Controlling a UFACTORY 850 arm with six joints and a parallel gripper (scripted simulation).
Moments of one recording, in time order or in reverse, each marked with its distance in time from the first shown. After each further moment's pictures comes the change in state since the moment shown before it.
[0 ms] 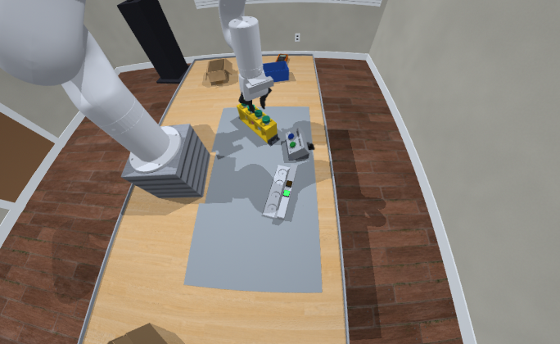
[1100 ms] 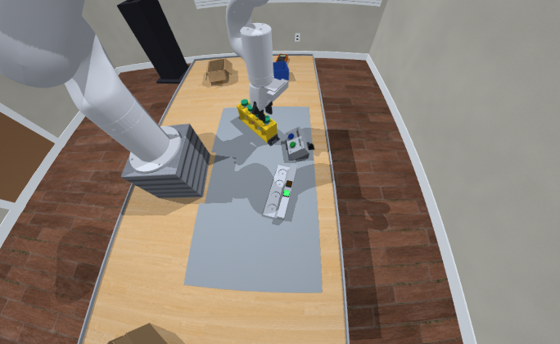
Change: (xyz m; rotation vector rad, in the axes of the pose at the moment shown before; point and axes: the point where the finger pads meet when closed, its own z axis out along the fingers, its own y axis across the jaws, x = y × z) arm 0.050 -0.012 0.007 -0.002 -0.013 -0.488
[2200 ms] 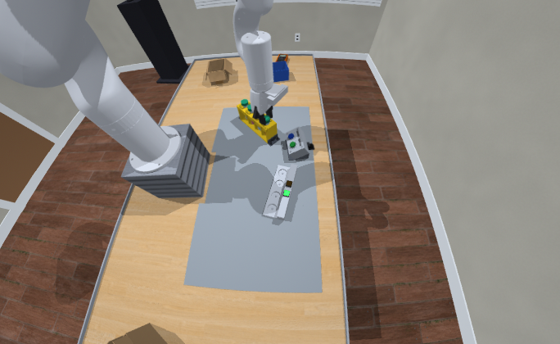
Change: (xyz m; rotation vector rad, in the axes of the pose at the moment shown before) arm 0.000 0.000 0.022 -0.001 0.012 0.000
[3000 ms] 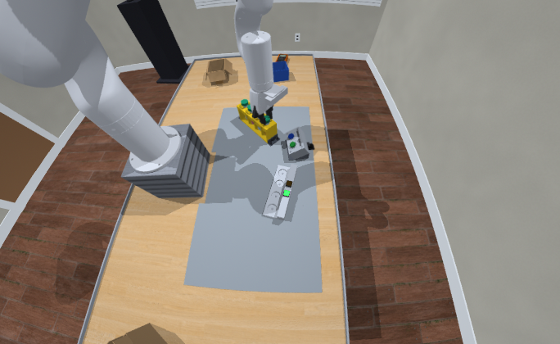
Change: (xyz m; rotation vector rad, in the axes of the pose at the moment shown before) arm 0.000 0.000 0.000 -0.002 0.004 0.094
